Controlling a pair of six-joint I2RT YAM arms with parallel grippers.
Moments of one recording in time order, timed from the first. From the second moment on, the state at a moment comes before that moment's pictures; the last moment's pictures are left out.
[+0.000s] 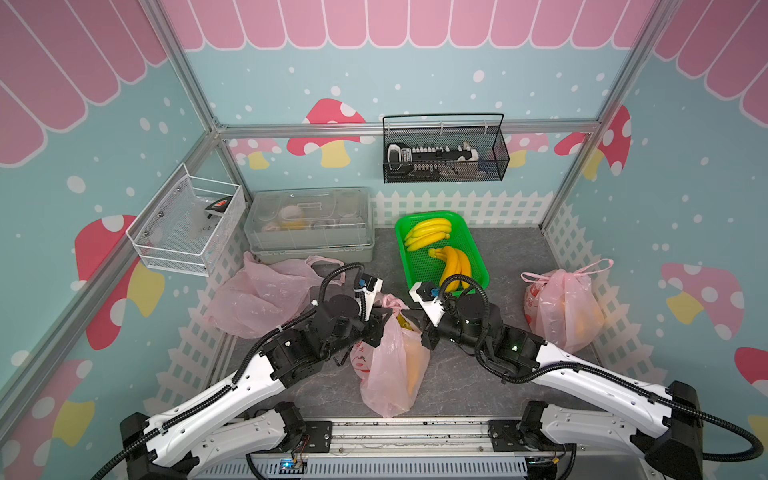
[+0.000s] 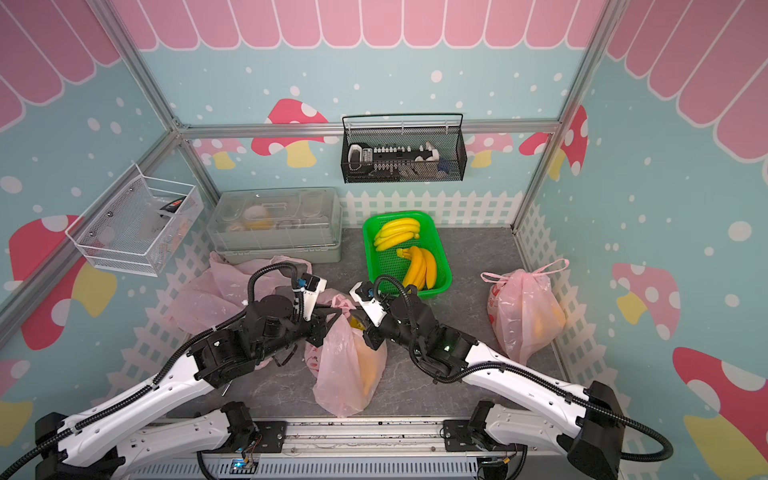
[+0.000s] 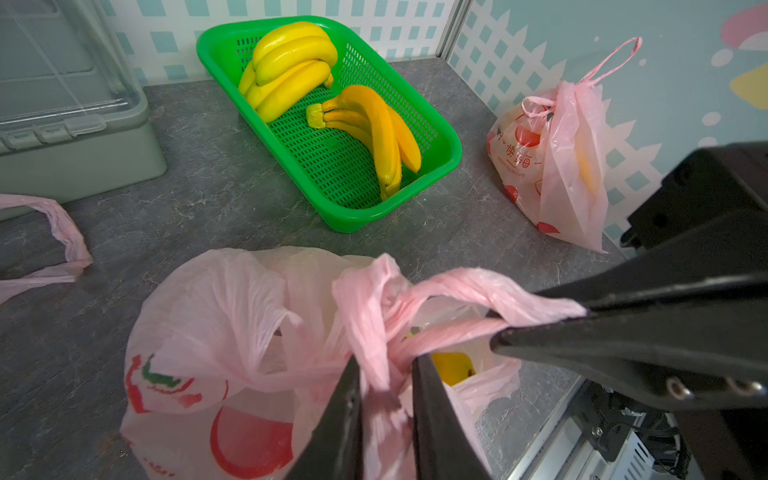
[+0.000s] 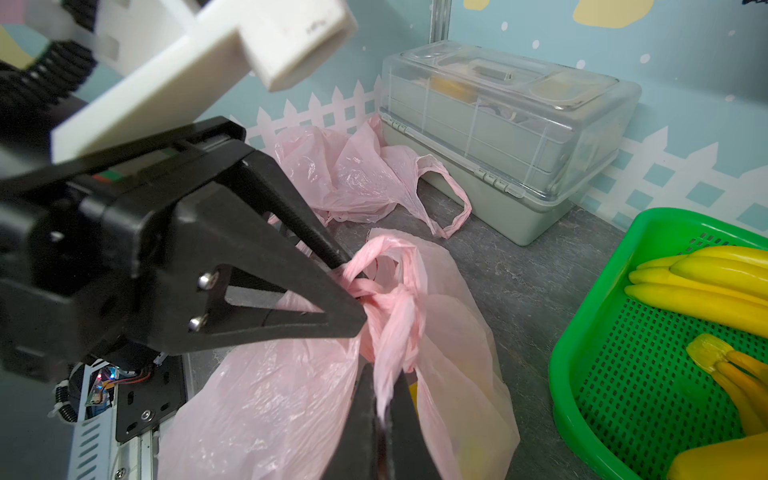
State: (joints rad) left arm -0.89 0.94 0.90 -0.44 -0.13 -0.35; right arm 0.98 1.08 0.86 -0.07 -0.04 0.03
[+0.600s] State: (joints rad) left arm -0.91 0.94 0.90 -0.42 -0.13 -0.34; right arm 0.98 1.03 0.86 -0.08 0.05 0.22
